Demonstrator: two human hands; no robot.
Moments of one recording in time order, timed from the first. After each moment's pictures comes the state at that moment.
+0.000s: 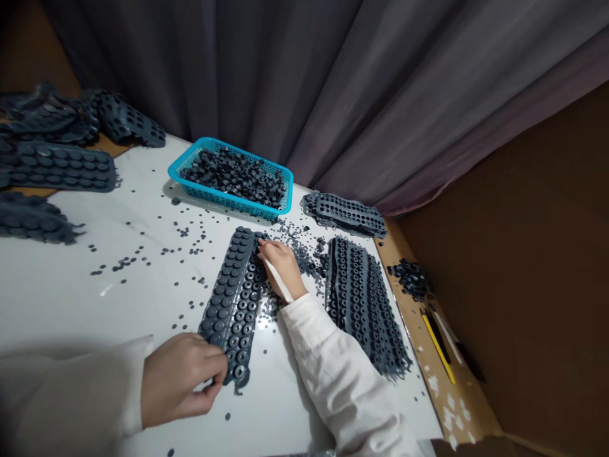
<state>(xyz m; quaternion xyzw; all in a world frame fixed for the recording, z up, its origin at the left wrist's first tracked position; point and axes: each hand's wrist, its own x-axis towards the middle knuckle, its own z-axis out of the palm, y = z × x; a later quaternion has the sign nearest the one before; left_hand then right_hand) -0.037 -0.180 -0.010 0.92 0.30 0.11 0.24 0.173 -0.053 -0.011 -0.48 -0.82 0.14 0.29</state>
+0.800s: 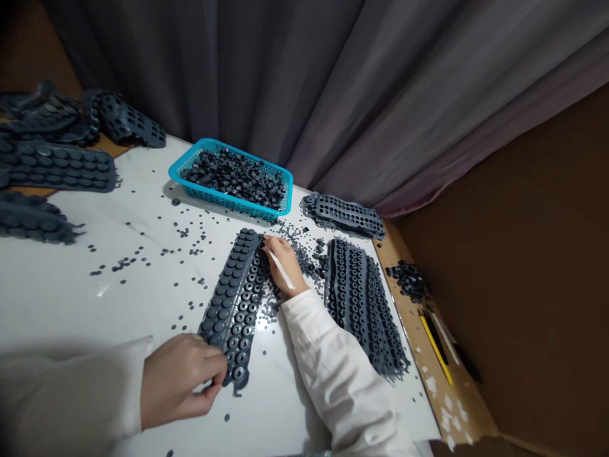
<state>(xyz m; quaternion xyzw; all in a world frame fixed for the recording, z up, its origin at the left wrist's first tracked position) -0.037 -0.179 -0.009 0.92 0.30 0.11 0.24 0.175 -0.043 -0.008 -0.49 -0.80 0.16 0.31</state>
